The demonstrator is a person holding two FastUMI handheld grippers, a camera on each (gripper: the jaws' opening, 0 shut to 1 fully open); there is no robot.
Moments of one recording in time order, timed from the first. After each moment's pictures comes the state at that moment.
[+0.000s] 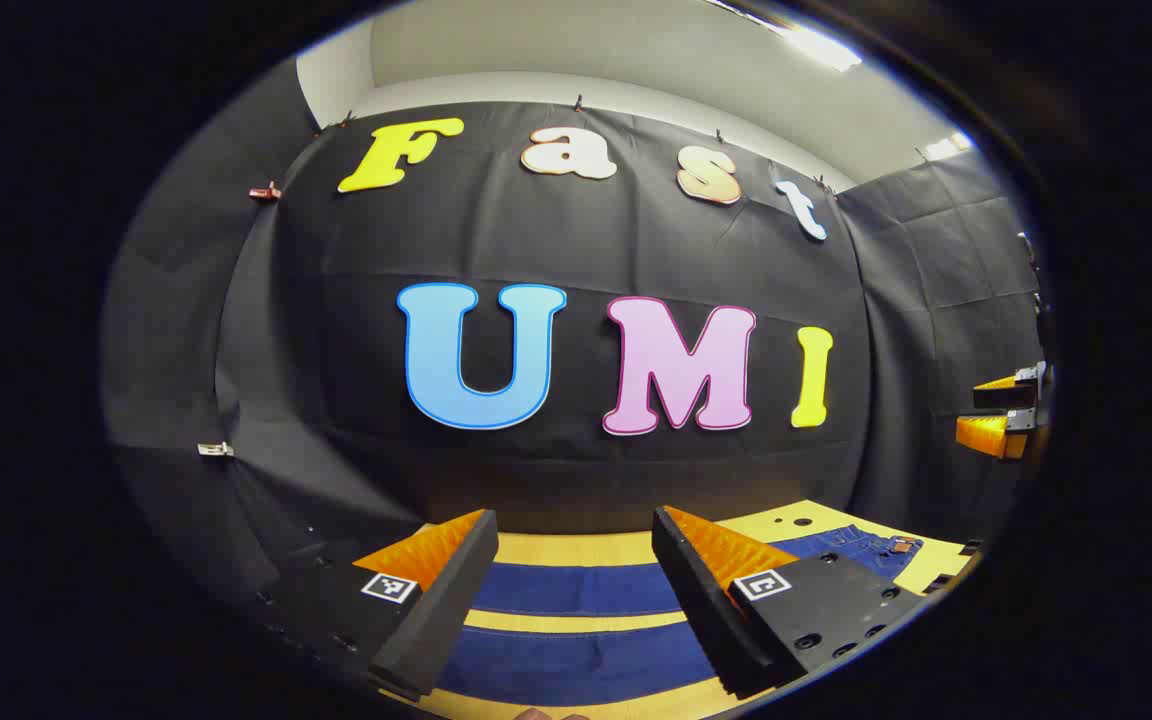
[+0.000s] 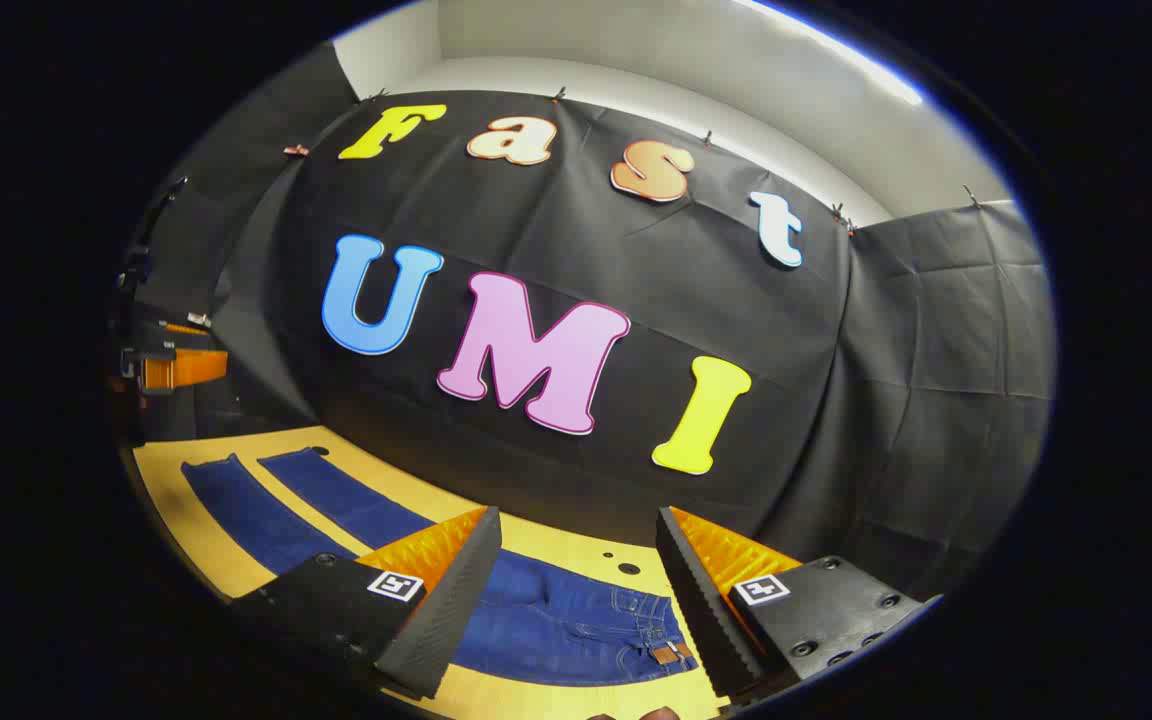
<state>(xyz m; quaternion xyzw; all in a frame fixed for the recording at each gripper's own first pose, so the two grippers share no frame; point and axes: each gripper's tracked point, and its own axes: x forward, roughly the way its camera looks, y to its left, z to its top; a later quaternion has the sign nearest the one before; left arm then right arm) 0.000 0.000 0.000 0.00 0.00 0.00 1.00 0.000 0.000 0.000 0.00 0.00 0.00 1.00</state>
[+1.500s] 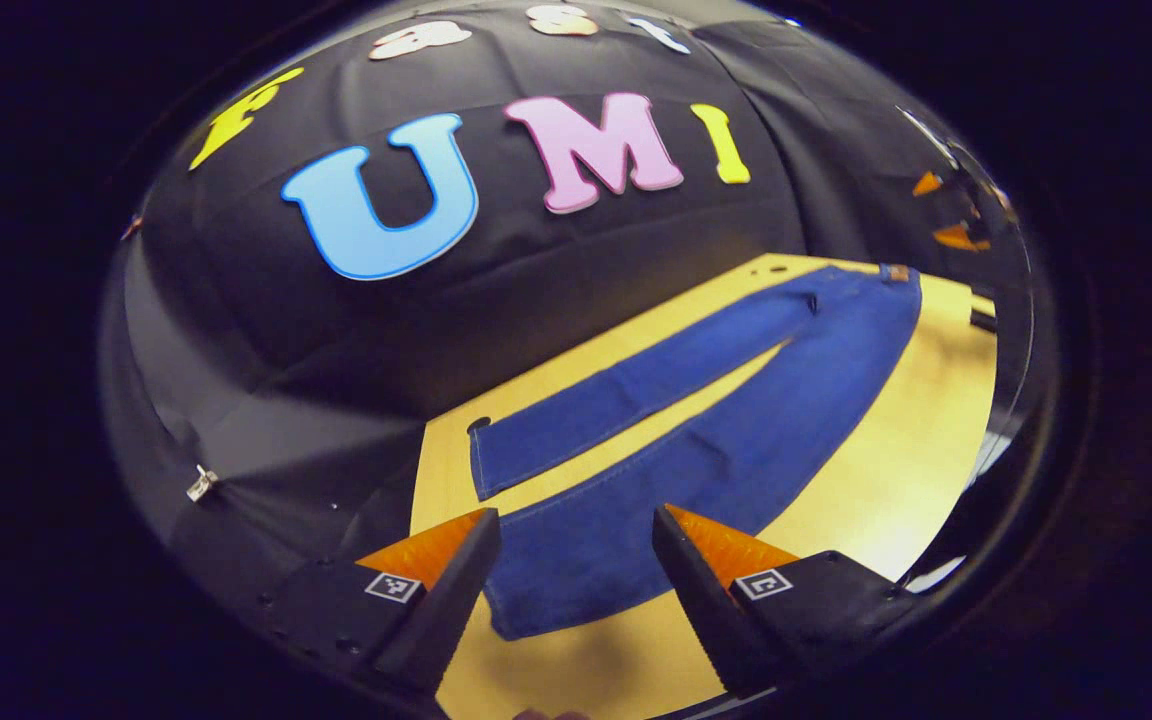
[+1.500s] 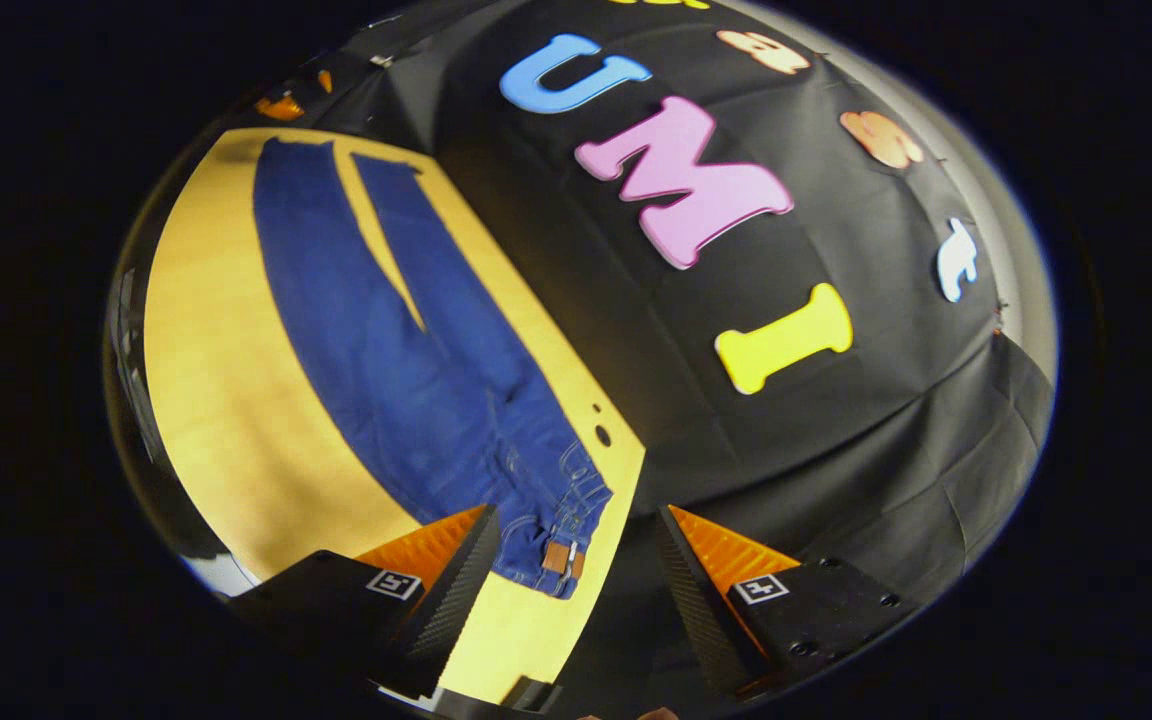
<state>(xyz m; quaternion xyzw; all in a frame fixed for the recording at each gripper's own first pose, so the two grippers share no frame) -0.016 0.142 -0.216 0.28 0.28 -0.13 0.91 0.007 -0.049 -0.227 -0.32 0.22 0.13 0.91</state>
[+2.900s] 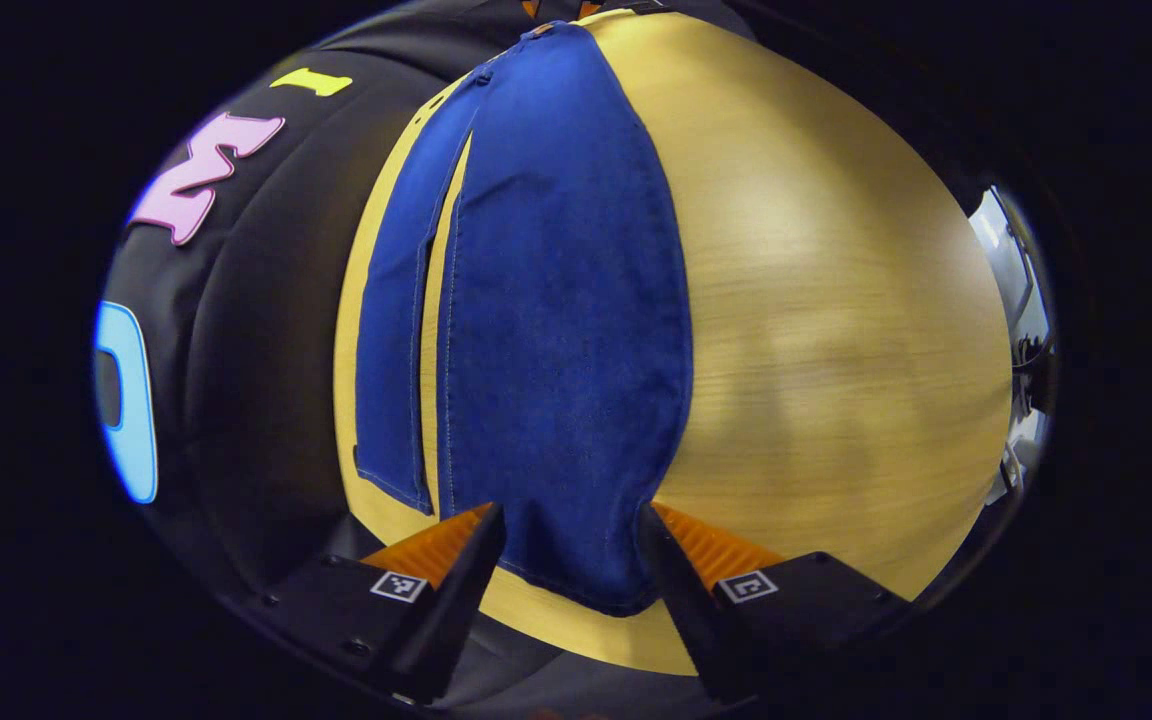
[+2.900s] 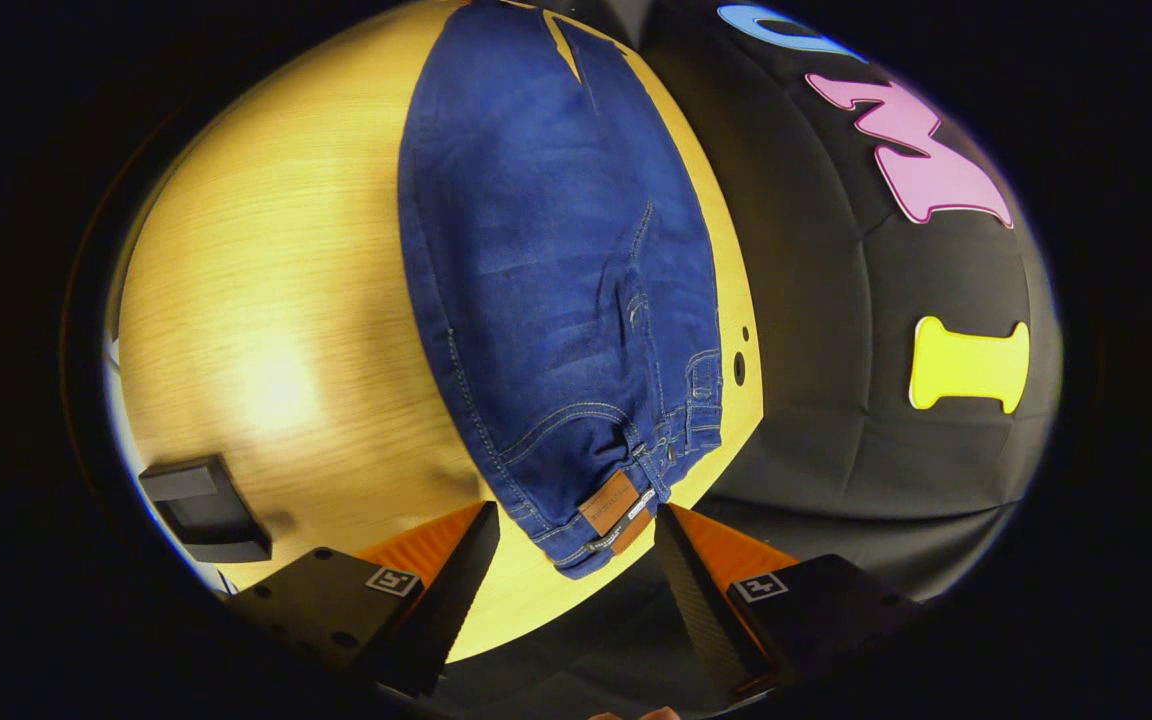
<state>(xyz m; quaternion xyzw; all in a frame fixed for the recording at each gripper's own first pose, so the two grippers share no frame) 0.027 0.205 -0.353 0.58 0.37 -0.39 0.62 0.048 -0.099 -0.395 -0.46 0.33 0.28 0.78</state>
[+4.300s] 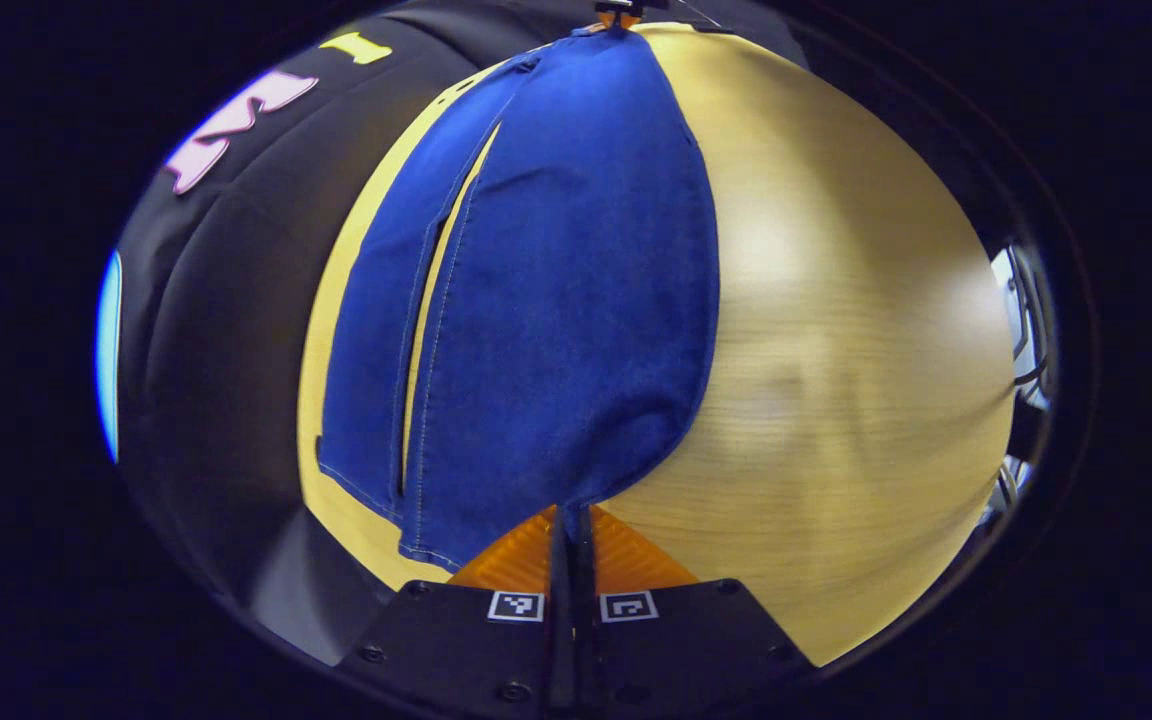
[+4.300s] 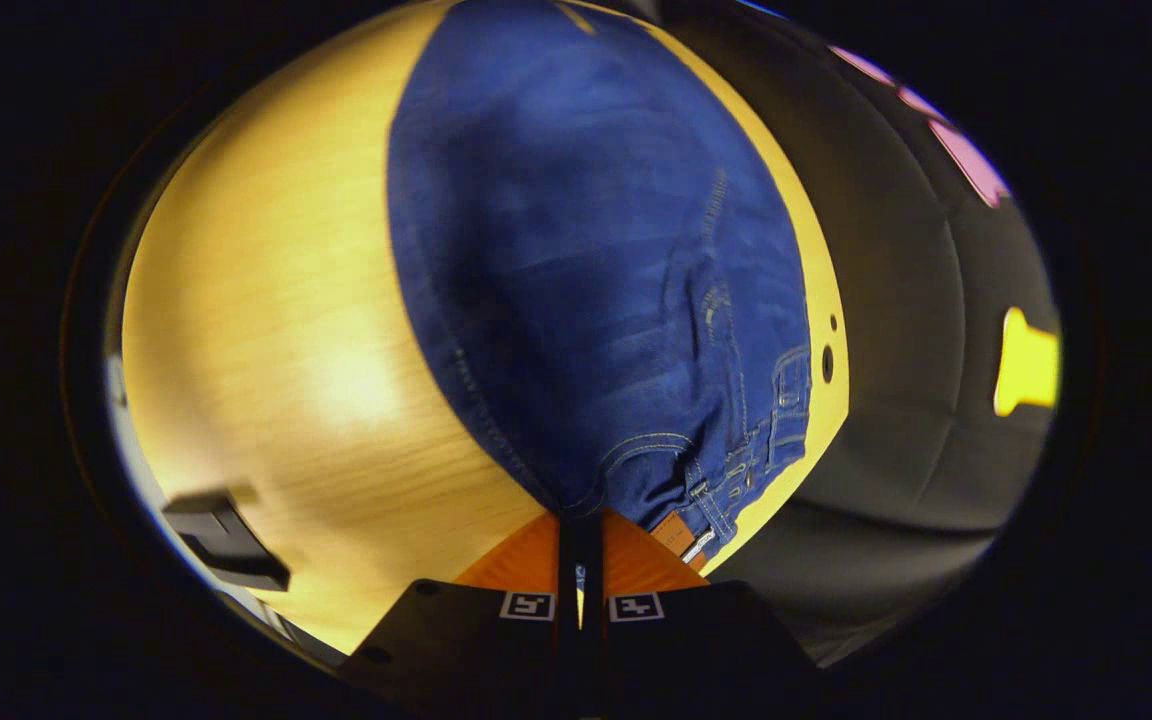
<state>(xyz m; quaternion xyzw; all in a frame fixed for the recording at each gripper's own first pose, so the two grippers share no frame) 0.050 0.197 -0.358 0.50 0.42 -0.40 0.64 0.054 -0.075 -0.431 -0.38 0.42 0.34 0.75</state>
